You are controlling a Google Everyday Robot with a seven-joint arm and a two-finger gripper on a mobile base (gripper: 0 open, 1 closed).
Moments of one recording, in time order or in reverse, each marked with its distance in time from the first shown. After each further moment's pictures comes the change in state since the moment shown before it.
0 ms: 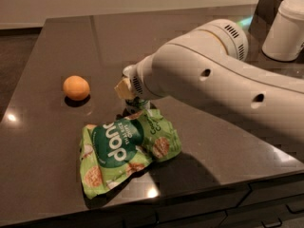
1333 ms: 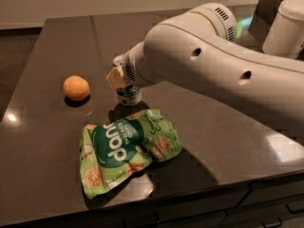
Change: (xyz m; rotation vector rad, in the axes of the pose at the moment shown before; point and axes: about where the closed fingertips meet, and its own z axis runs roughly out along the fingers) arm -0.032 0.004 0.007 -0.027 -0.027 -0.031
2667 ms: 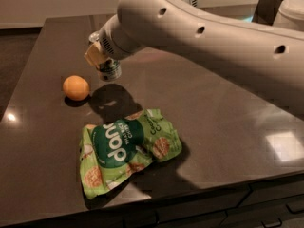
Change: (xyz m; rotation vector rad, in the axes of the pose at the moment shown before) arm -0.078 0.011 0.047 -0.081 -0.063 -0.167
